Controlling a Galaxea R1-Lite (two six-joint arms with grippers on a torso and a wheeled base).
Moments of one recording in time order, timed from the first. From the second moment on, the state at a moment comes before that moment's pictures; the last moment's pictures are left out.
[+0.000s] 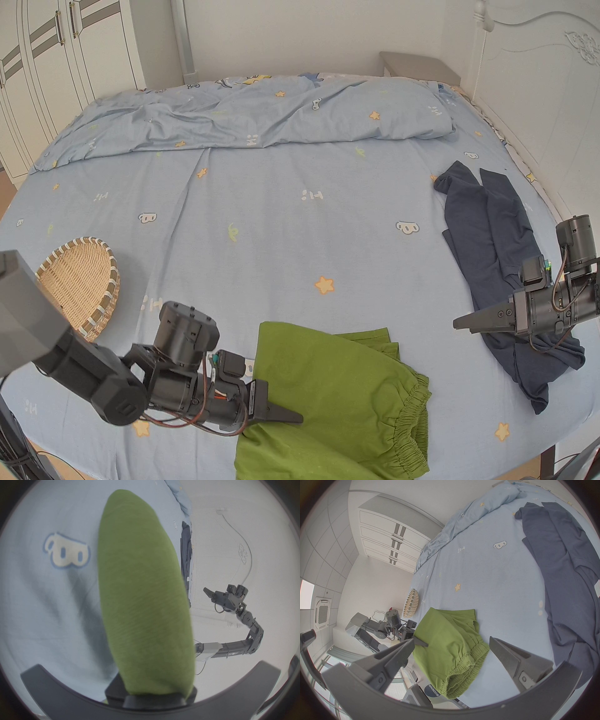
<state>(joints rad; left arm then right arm) -0.57 1.91 -0.58 -0.54 -0.68 -0.74 0.13 1.53 -0.79 0.08 0.75 0.18</state>
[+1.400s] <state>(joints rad) -0.44 1.65 -0.91 -0.06 -0.71 -0.65 0.12 1.53 -0.81 0.09 0.75 0.21</state>
